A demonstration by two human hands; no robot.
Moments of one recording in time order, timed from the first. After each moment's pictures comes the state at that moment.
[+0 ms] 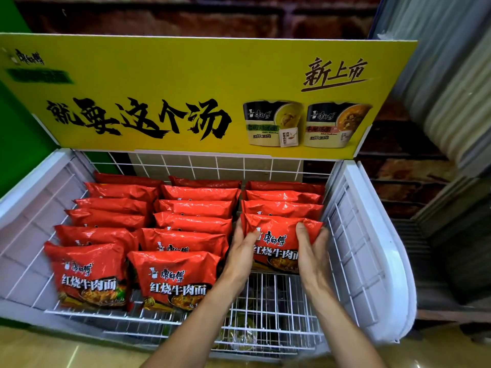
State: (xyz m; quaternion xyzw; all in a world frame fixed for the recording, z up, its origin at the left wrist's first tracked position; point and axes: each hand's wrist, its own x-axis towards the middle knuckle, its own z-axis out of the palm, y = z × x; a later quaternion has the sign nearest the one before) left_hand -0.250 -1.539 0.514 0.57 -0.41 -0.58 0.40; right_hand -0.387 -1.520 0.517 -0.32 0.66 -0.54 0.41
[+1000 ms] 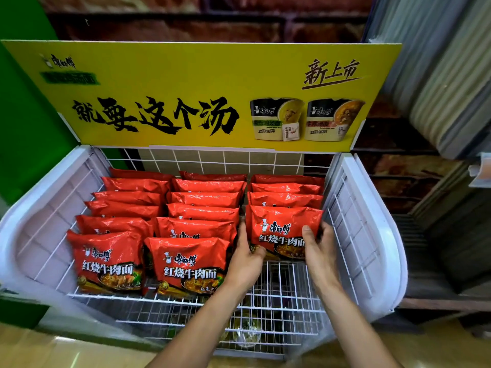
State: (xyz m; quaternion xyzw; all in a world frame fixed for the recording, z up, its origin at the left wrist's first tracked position) left_hand -0.233 -1.497 0.516 0.59 -0.50 -0.54 0.31; right_hand -0.388 -1.491 0.518 -0.35 0.70 -0.50 0.36
